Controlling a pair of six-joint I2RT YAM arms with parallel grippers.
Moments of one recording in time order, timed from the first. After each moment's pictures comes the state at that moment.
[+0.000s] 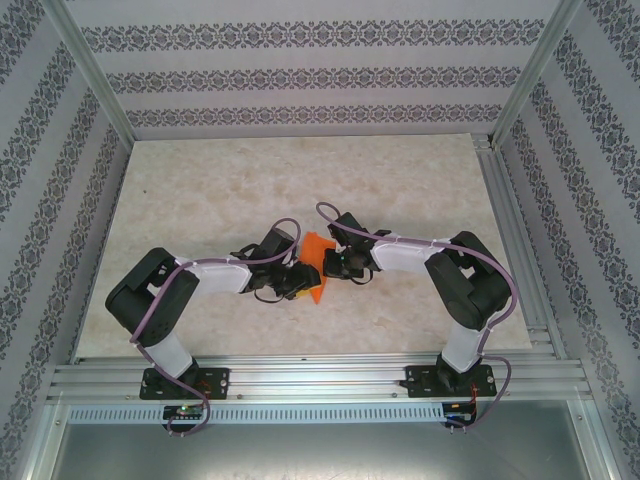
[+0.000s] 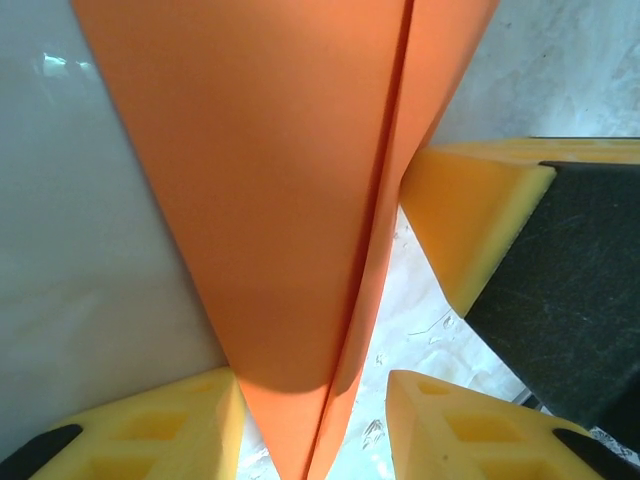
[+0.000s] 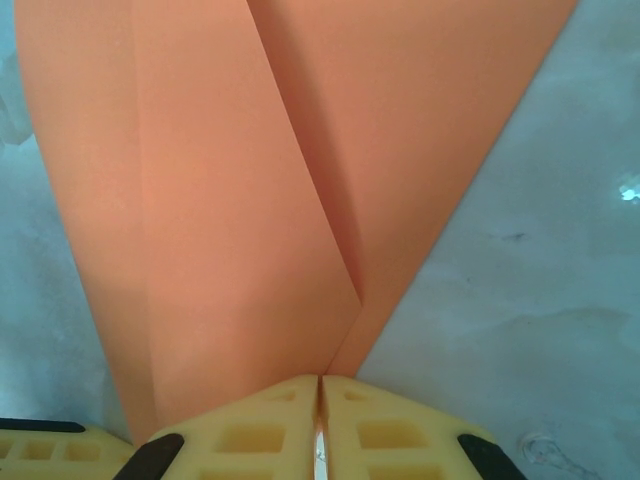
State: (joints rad) left arm -0.68 1.68 0.75 -0.02 0.48 -1.08; right arm 0.68 1.79 0.97 -0.30 -0.22 0.66
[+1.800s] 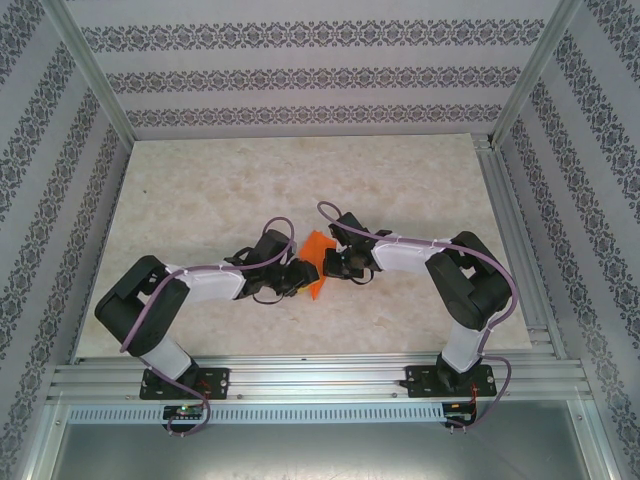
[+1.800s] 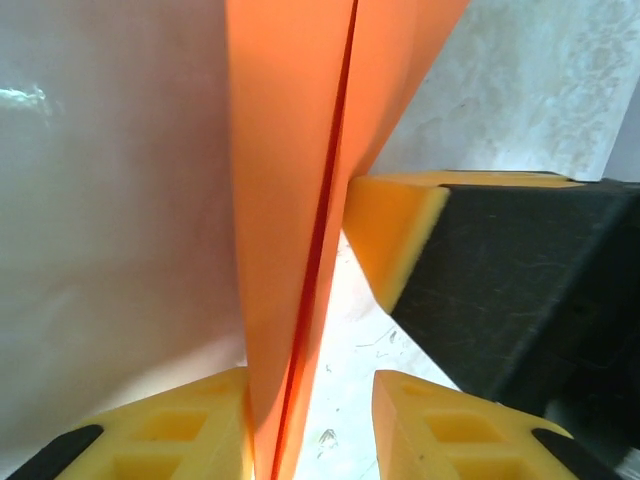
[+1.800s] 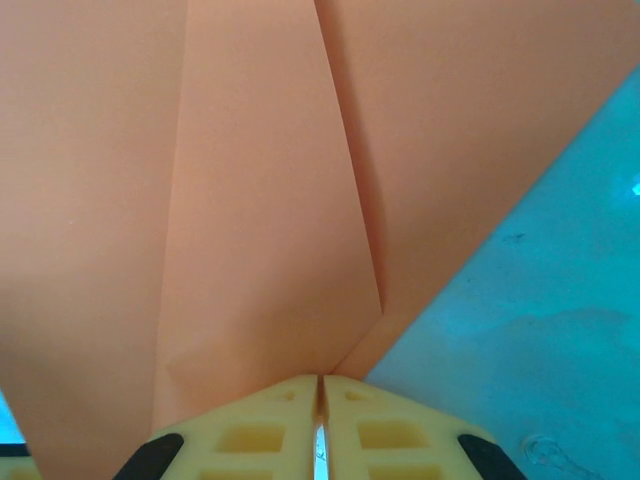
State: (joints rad) left arm -0.69 1.62 0.69 0.09 0.43 -1.15; right arm 0.67 1.79 0.96 -0.29 -0.23 0.67
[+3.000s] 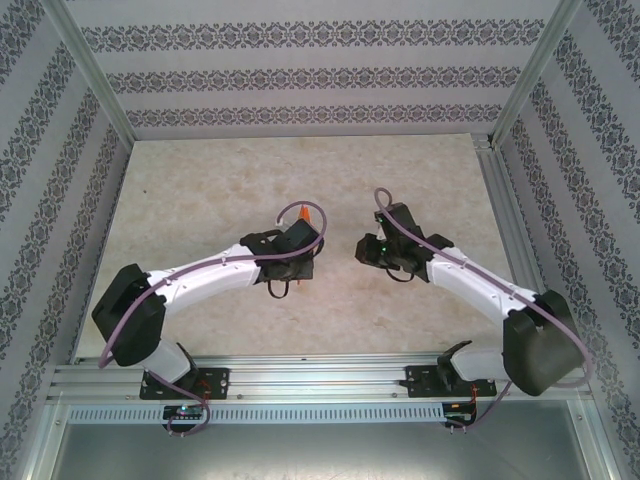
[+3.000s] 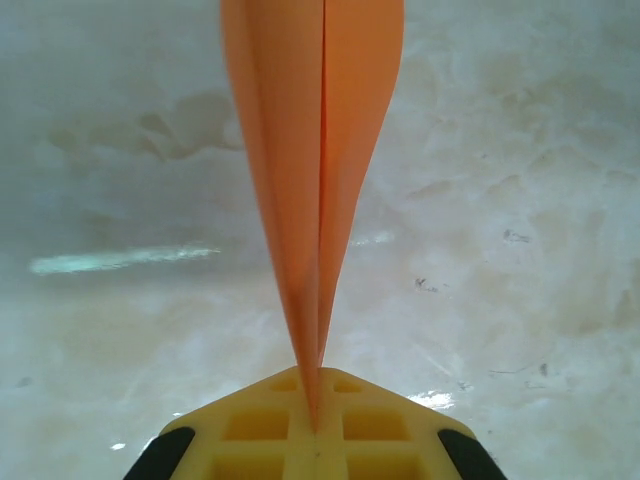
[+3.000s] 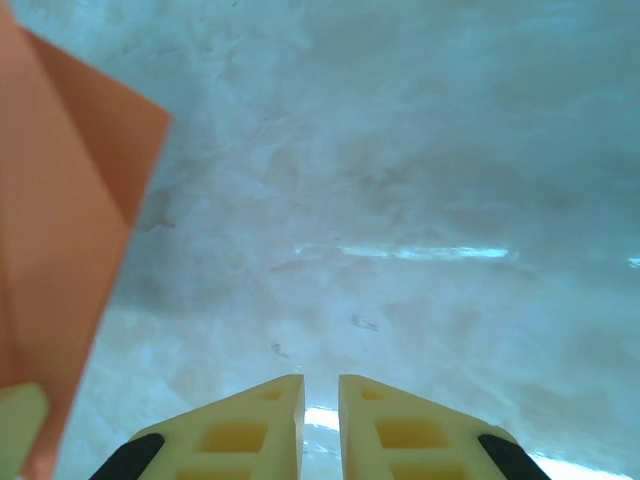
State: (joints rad) left arm -0.89 1.58 1.13 -0.70 -0.24 -0.81; right arm 0.49 1.29 0.79 -0.42 -0.16 0.65
